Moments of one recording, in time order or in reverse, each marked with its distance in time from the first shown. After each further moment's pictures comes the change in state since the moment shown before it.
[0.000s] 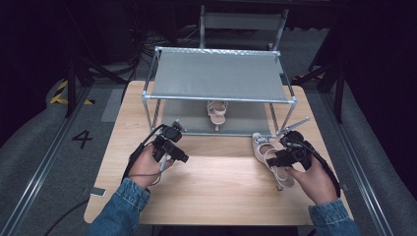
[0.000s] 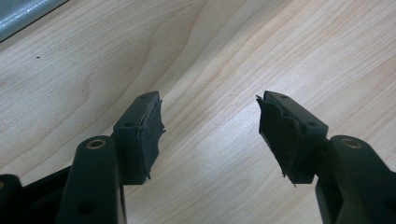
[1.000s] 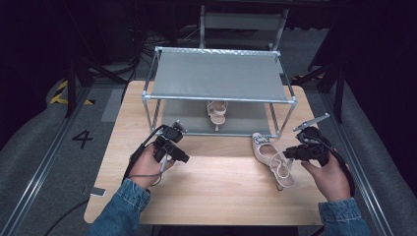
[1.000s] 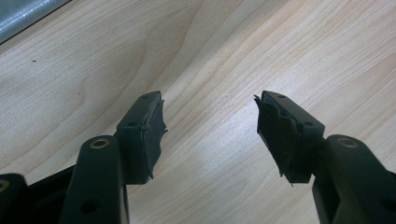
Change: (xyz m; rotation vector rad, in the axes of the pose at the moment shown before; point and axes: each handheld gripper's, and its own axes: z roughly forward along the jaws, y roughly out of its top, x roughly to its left) left arm -0.002 0.000 0.000 -0.011 -0.003 0.014; right arm -0.028 -0.013 -0.031 -0.052 -0.051 0.008
